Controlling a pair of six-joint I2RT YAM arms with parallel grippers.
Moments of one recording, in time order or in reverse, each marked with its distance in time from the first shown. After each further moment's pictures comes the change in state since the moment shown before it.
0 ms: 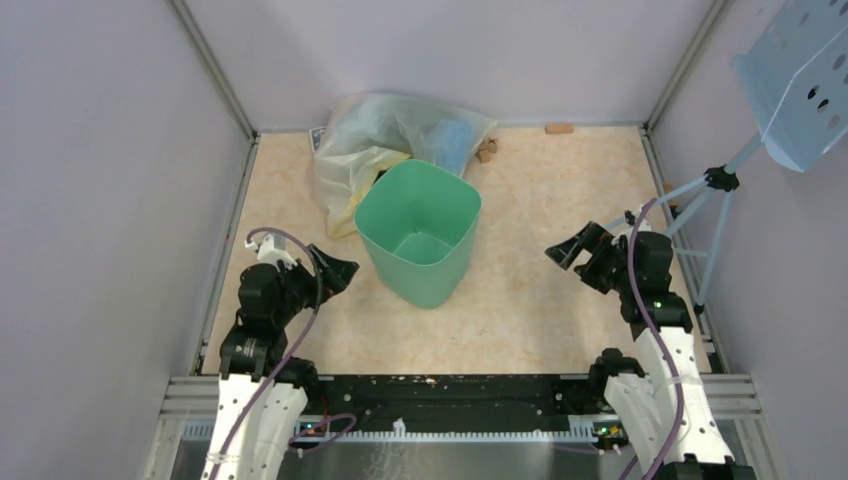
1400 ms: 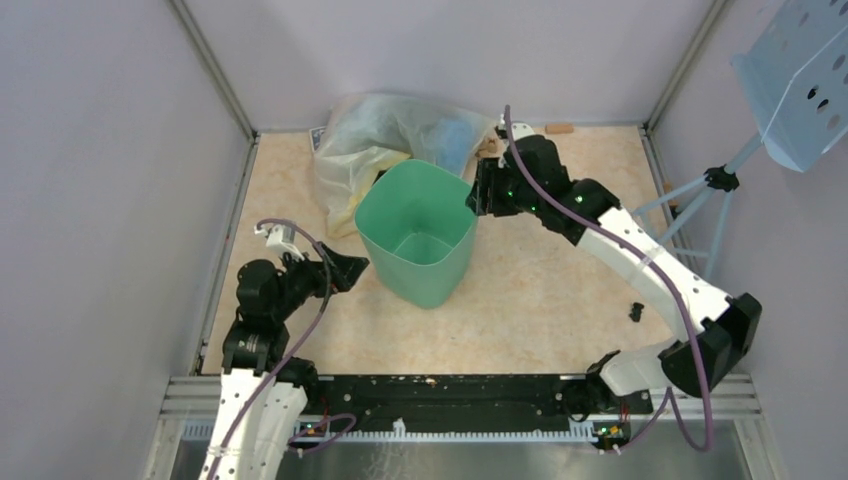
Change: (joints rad) left arm 0.000 0.029 -0.008 0.179 0.177 0.106; right arm 0.723 0.698 0.827 -0.161 0.432 -0.167
